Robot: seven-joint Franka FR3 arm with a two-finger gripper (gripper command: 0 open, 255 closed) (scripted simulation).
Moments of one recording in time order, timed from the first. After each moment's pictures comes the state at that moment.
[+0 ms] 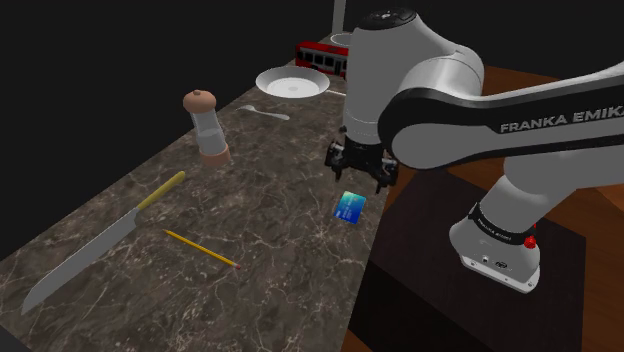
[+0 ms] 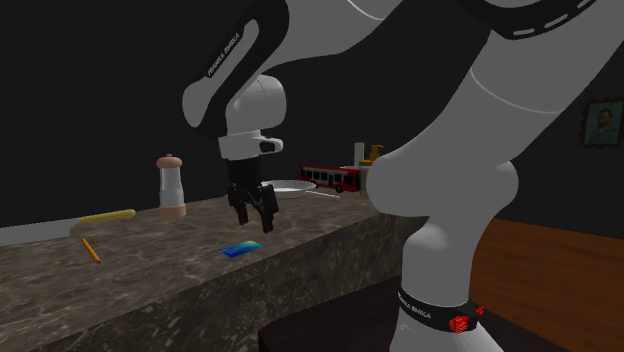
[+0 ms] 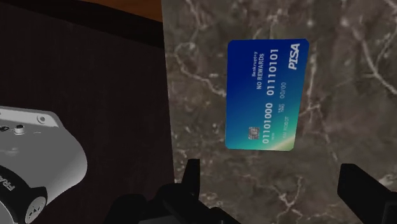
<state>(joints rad) -0.37 -0.76 1.05 -2.60 0.57 2.02 1.52</state>
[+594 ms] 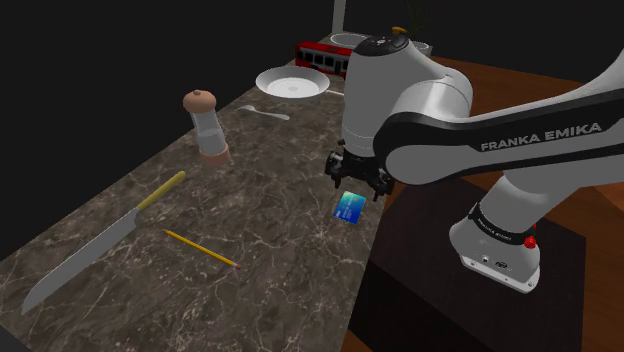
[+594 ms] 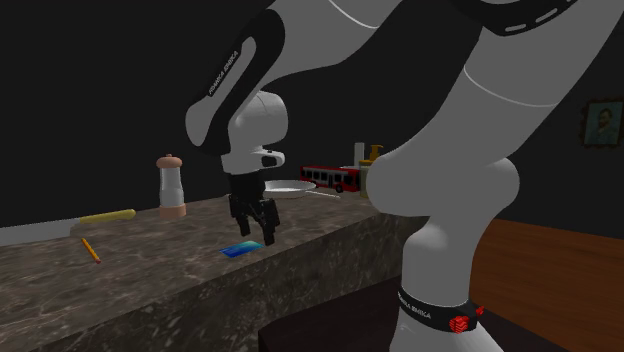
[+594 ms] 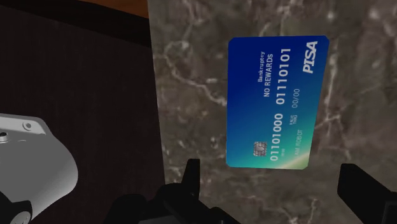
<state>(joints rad) -0.40 -0.72 1.12 -2.64 0.60 2.11 1.52</state>
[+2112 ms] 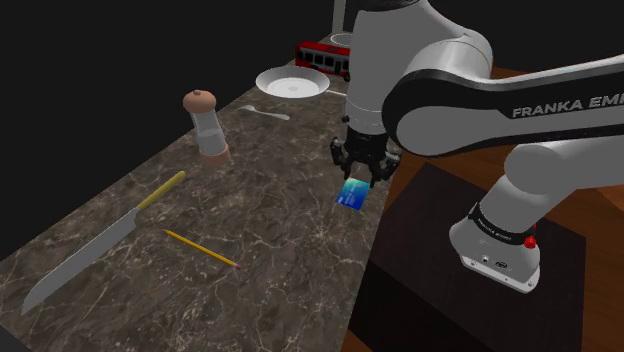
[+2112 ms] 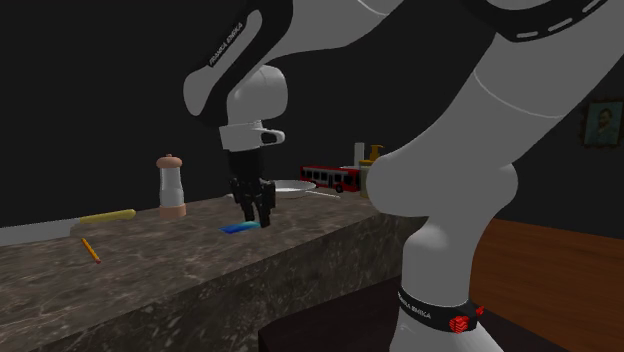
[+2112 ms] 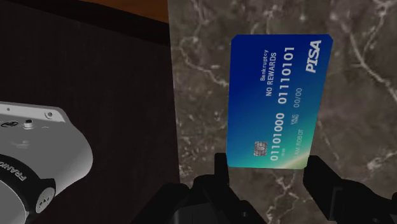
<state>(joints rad) -0.36 -0.78 1.01 -2.58 0.55 1.97 1.51</state>
